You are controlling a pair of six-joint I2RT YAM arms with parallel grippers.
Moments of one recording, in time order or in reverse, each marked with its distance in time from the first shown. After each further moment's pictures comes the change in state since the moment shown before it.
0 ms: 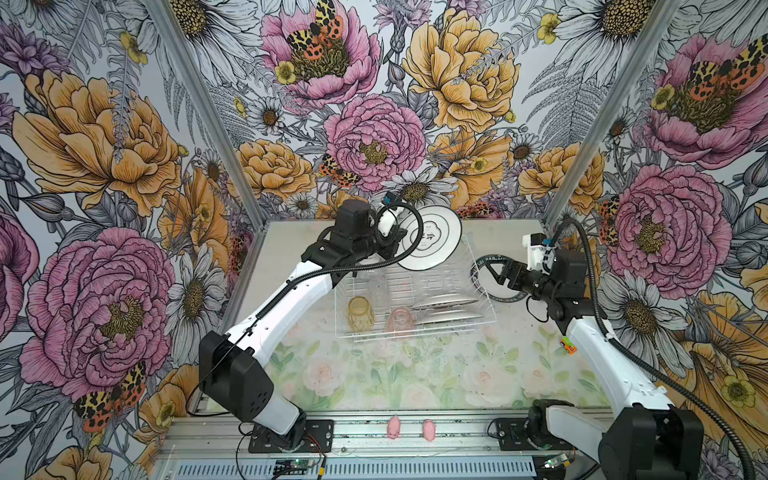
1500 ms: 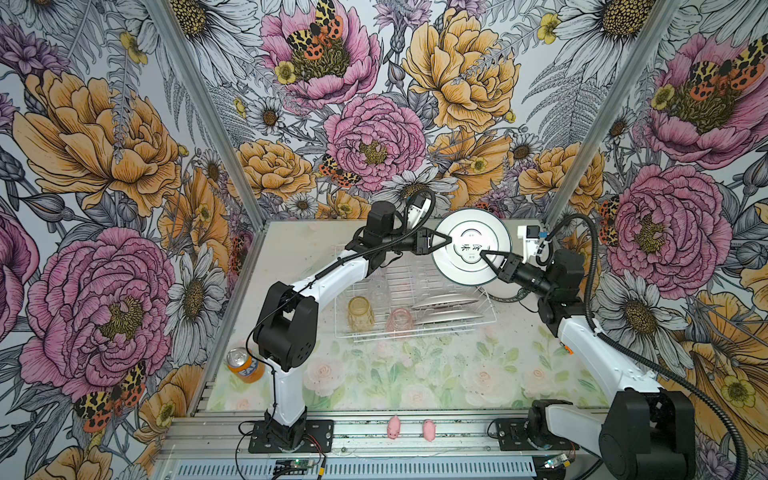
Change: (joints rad) left arm -0.056 0.383 0.097 0.481 0.525 -0.552; right arm 0.039 0.052 -0.058 0.412 -0.159 0.232
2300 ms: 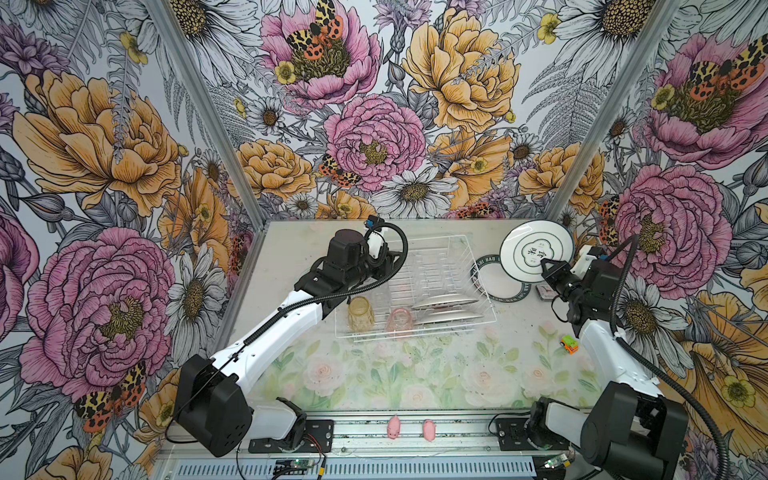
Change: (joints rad) left arm -0.002 -0.585 -0.432 -0.360 -0.732 0.380; right arm -0.354 0.015 -0.027 -0.257 0.390 0.037
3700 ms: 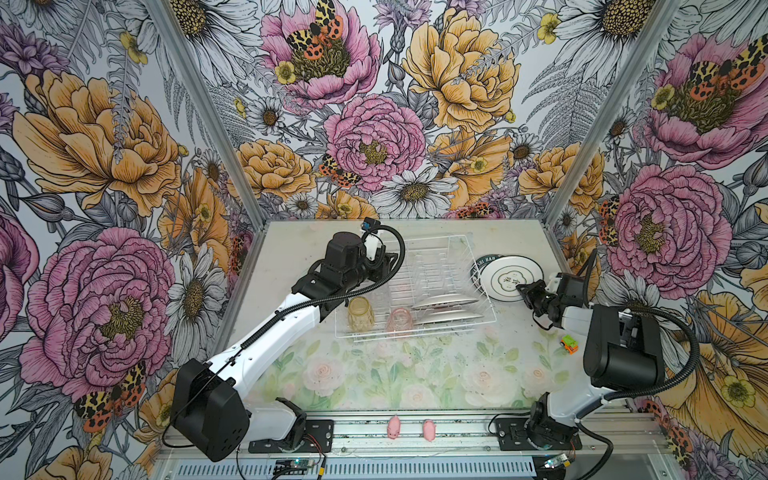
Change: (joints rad) left arm 0.008 -0.003 -0.018 -0.008 -0.040 0.019; right arm 0.016 0.460 -0.056 0.221 -0.127 0.131
